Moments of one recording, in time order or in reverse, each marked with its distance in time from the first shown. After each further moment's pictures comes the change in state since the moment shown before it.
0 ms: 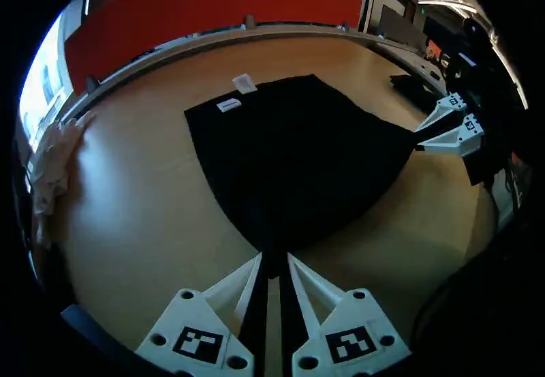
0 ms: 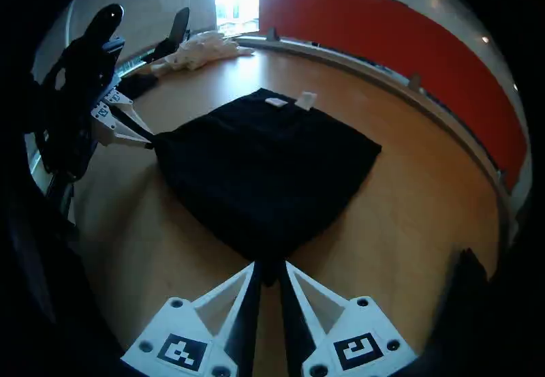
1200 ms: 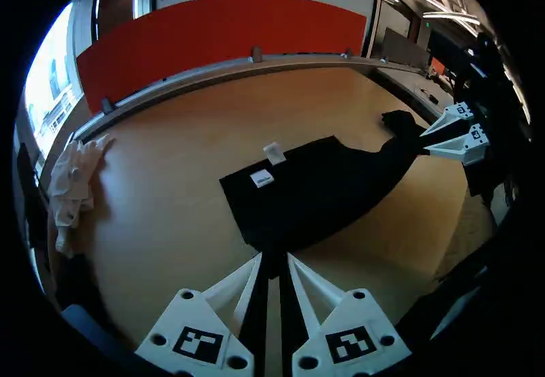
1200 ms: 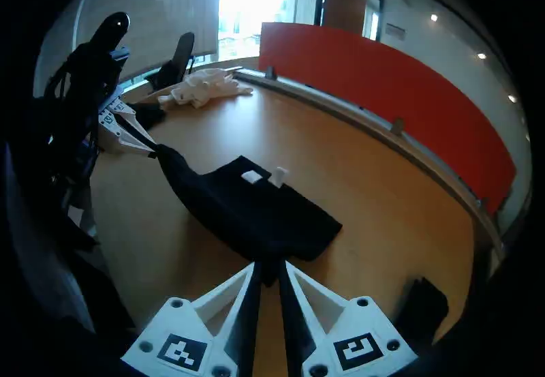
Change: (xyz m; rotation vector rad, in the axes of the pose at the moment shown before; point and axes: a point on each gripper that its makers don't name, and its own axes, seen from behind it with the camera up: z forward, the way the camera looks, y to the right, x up) left arm 0.065 0.008 -0.087 0.021 0.065 -0.035; right arm 0.076 -0.004 -0.092 -0.044 0.093 -0.041
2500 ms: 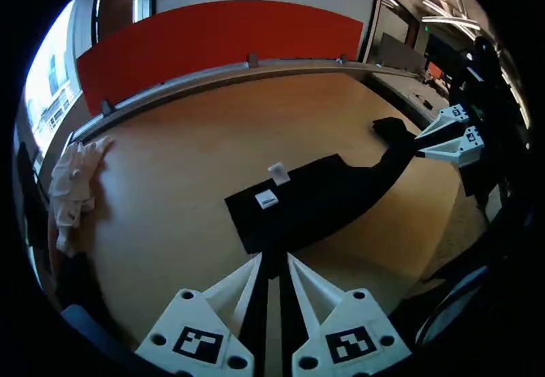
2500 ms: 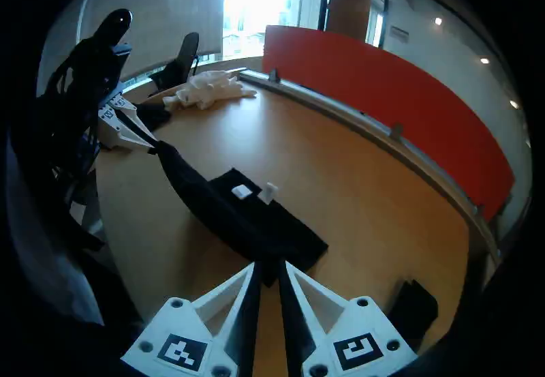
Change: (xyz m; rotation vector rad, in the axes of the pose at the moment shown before) left arm 0.011 0.013 -0.023 -0.028 0.001 -0.016; right arm 0.010 0.002 -0.023 0.012 -0.017 -0.022
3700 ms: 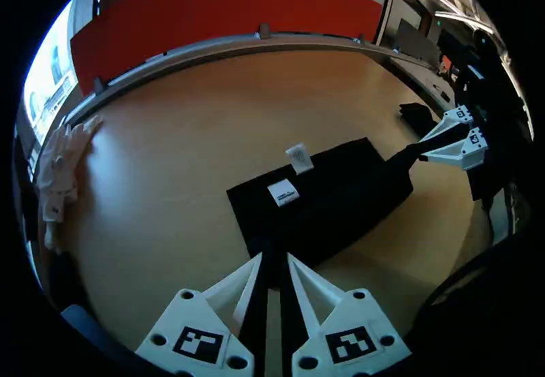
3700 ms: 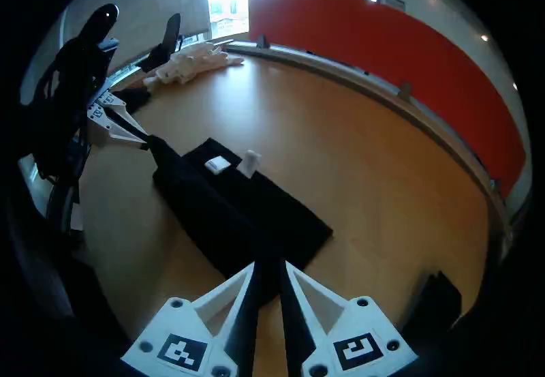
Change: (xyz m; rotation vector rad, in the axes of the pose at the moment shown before) left arm -0.017 -0.024 0.087 0.028 -0.099 -0.033; right arm -0.048 0.038 0.083 0.039 -0.121 0.084
